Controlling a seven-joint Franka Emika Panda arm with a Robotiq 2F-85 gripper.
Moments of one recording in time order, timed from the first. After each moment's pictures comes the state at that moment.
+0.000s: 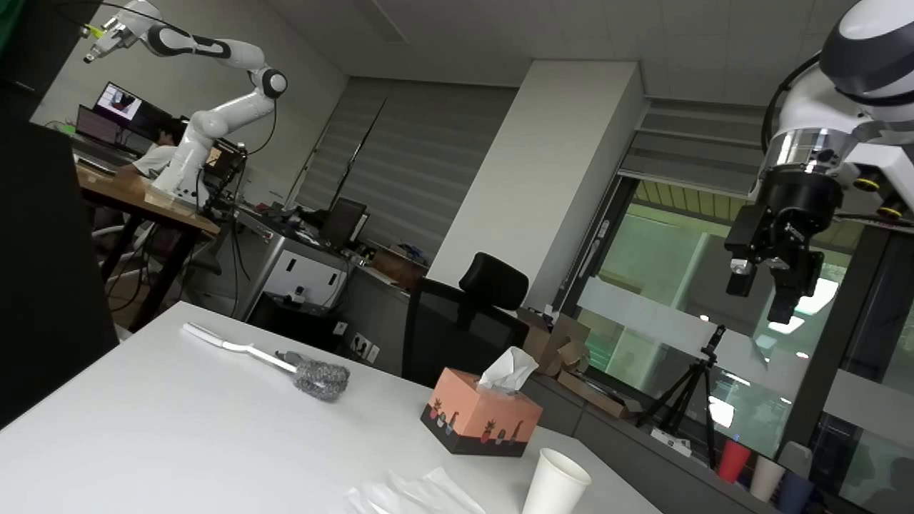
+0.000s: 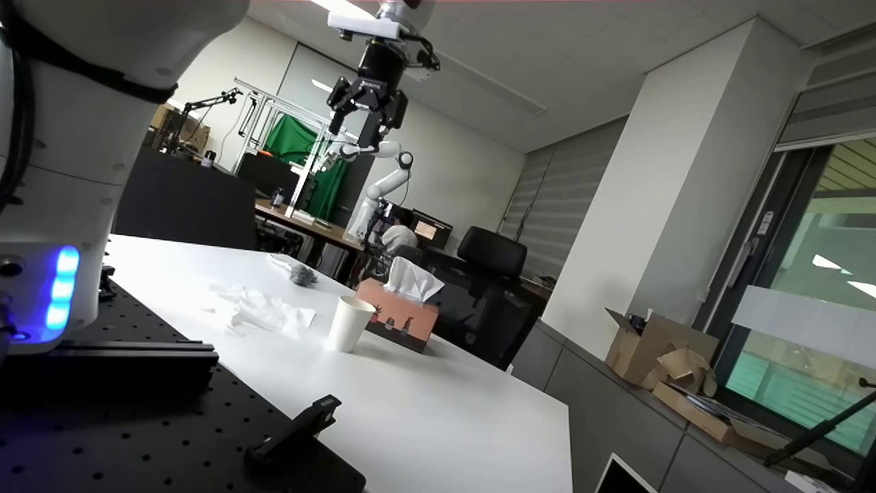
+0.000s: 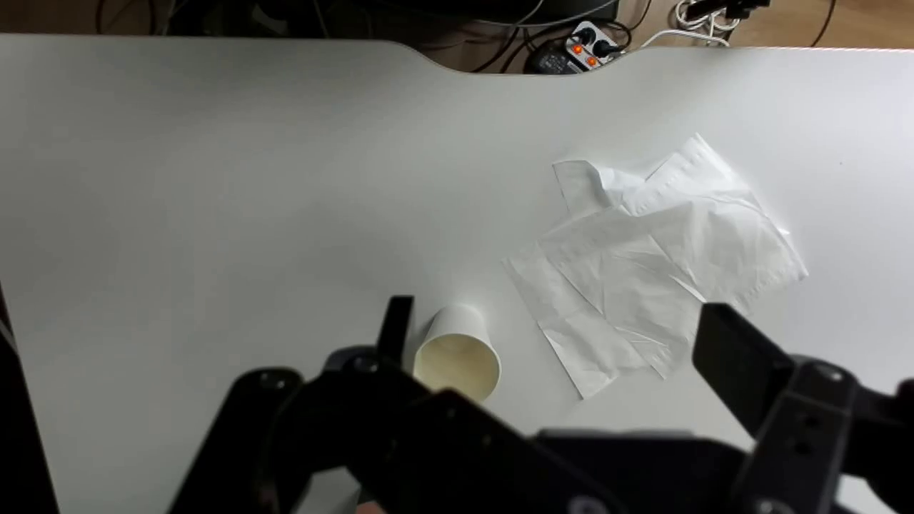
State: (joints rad) arm 0.00 -0.59 0.01 -2.51 -0.02 1.89 -0.05
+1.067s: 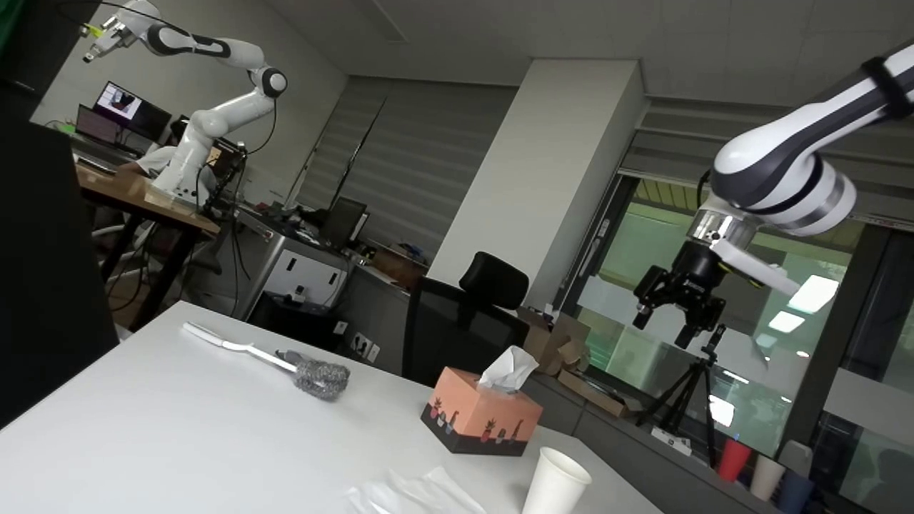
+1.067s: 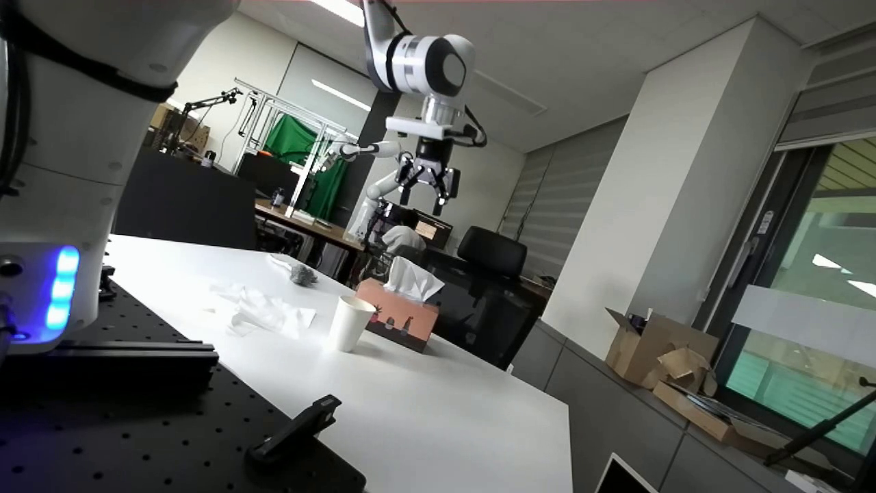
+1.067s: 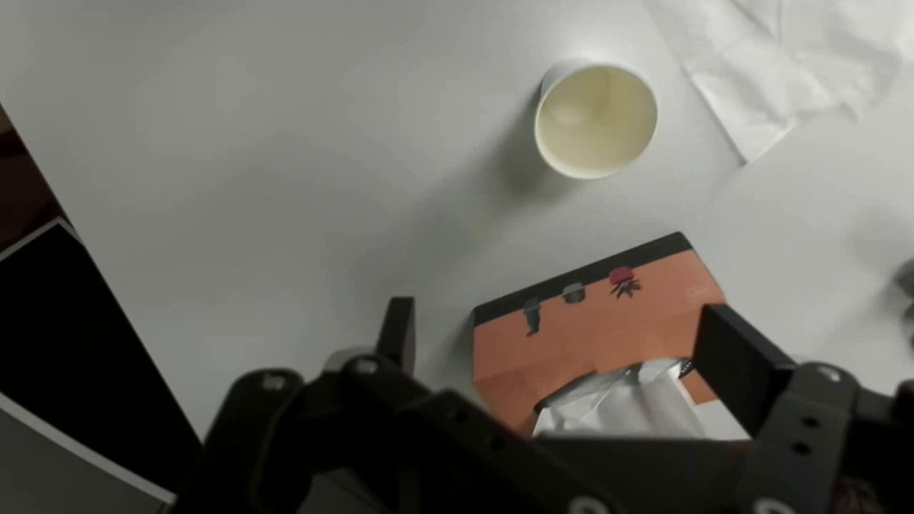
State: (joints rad) arm -0.09 -0.10 -0.05 -2.30 -0.06 2.42 0.01
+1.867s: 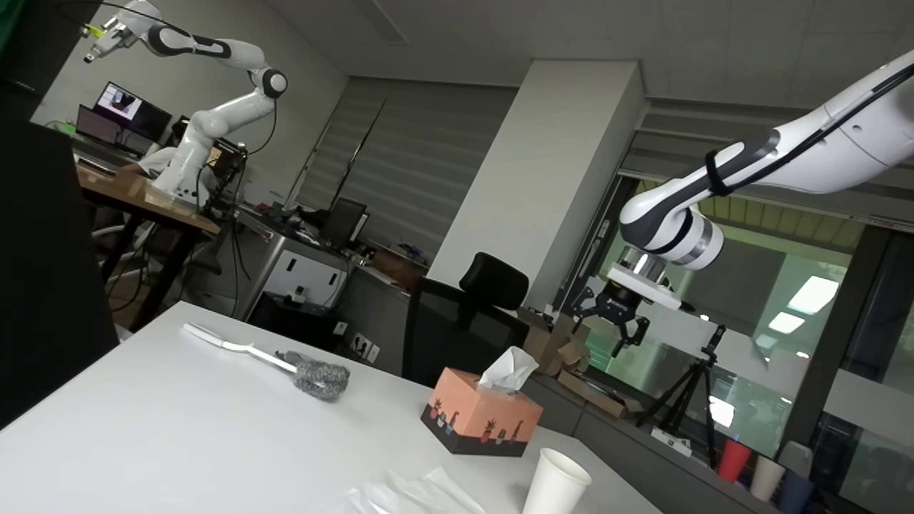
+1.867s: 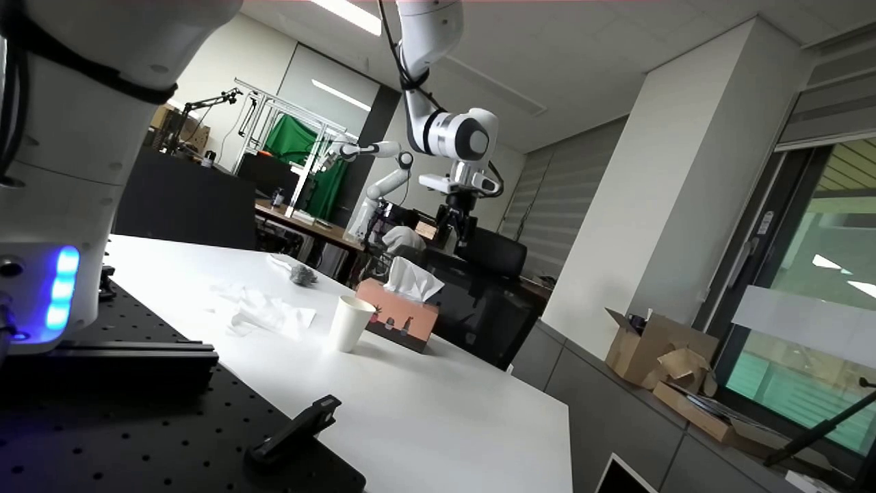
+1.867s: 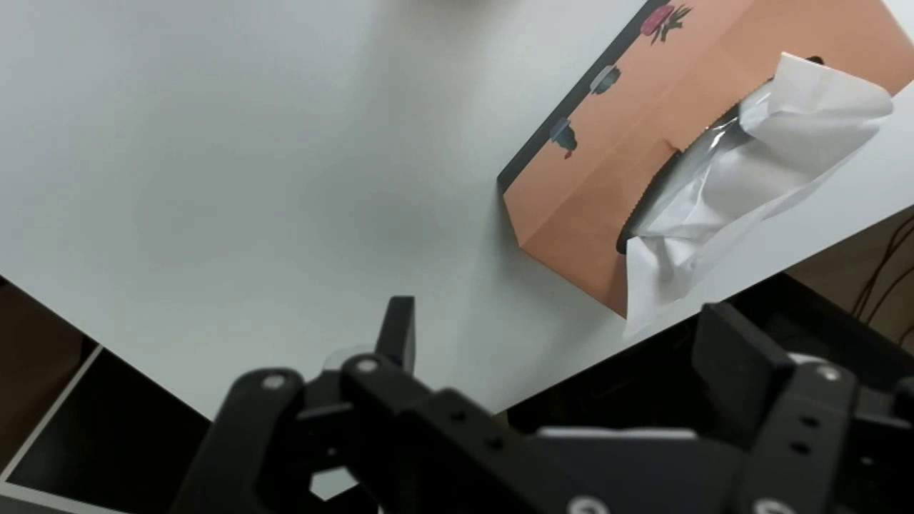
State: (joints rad) arm -0.07 0.45 -0.10 -1.71 0.04 2.39 0.38
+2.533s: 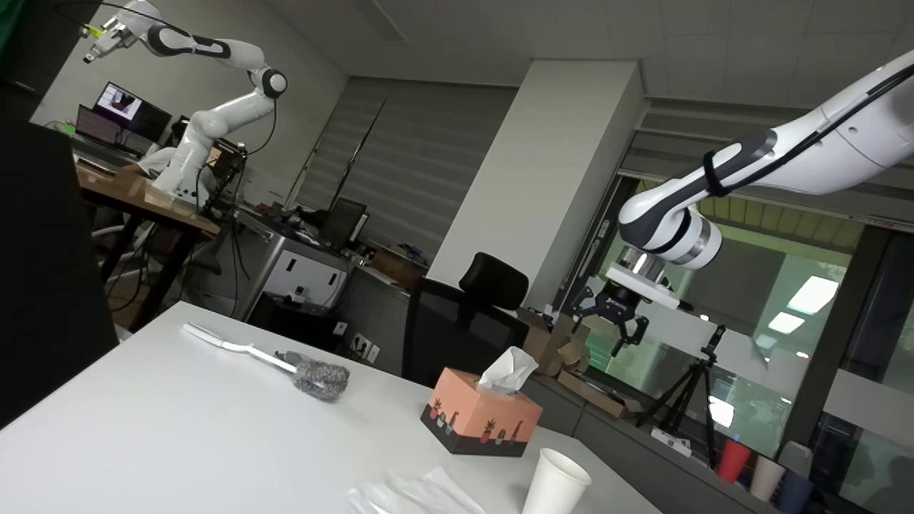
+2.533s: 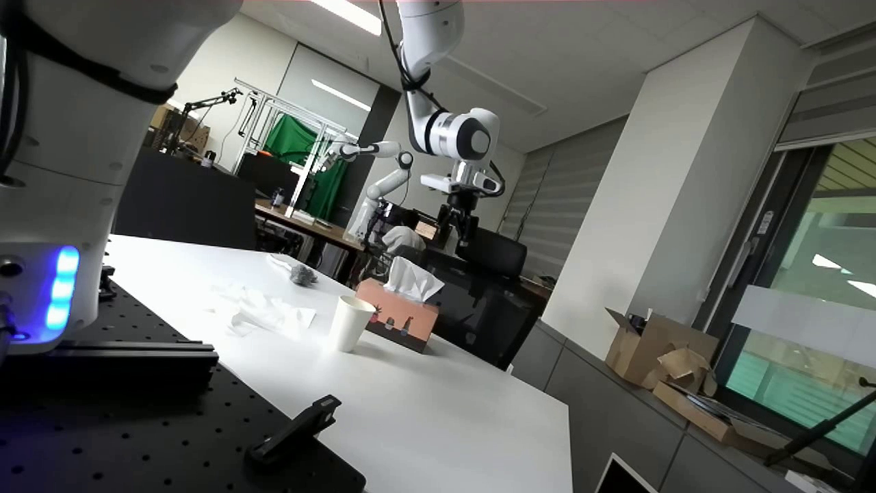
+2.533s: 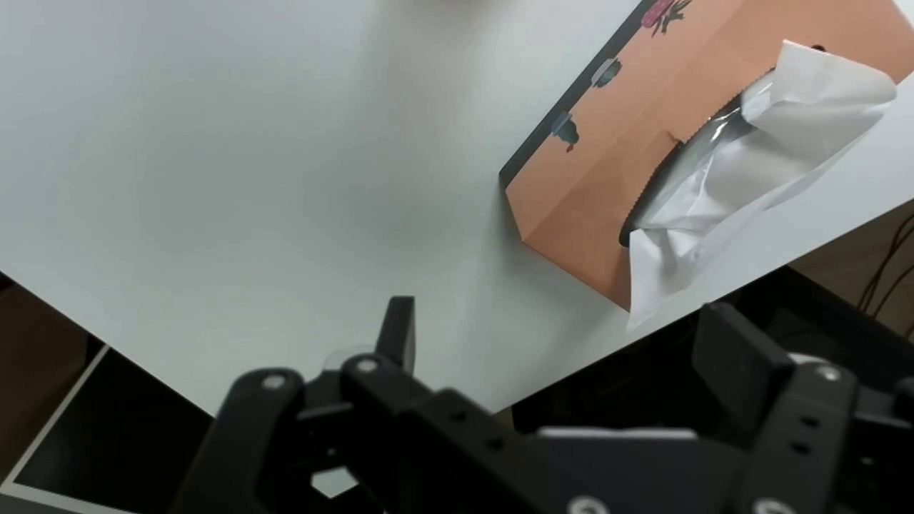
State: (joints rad) arm -0.07 0.46 -0.11 -1.69 0.04 2.38 0.39
